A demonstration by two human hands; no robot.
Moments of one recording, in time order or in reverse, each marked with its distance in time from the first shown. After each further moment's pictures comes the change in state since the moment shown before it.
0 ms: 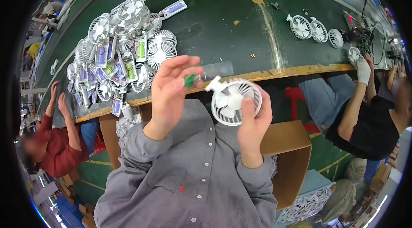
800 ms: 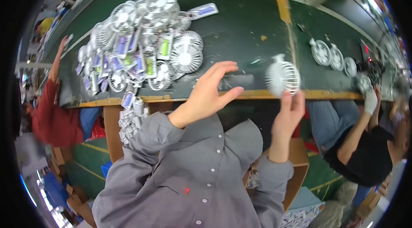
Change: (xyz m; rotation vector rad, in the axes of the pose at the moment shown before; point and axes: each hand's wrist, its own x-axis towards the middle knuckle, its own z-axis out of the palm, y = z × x) left_hand 0.031 -0.034 -0.029 1.091 -0.073 0.368; right_hand 0.080 0.034 -0.032 -0.022 -0.024 -0.052
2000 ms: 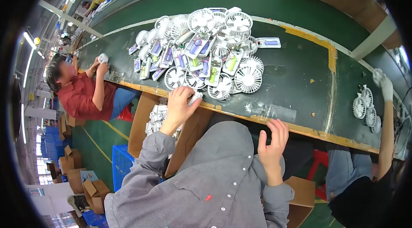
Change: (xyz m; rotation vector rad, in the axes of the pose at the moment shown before) left_hand -0.135 -0.065 -0.175 0.863 0.237 -0.268; right_hand -0.076 0.027 0.078 -0.694 -0.449 -0.518
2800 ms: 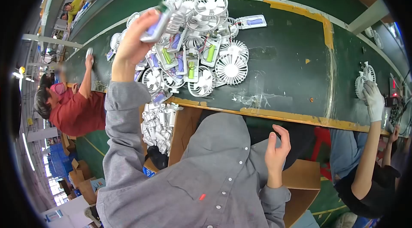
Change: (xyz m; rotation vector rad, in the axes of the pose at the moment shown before) left_hand 0.212 0.009 -0.056 -1.312 -0.396 -0.329; right_hand -0.038 0.034 -0.012 0.271 0.058 0.466
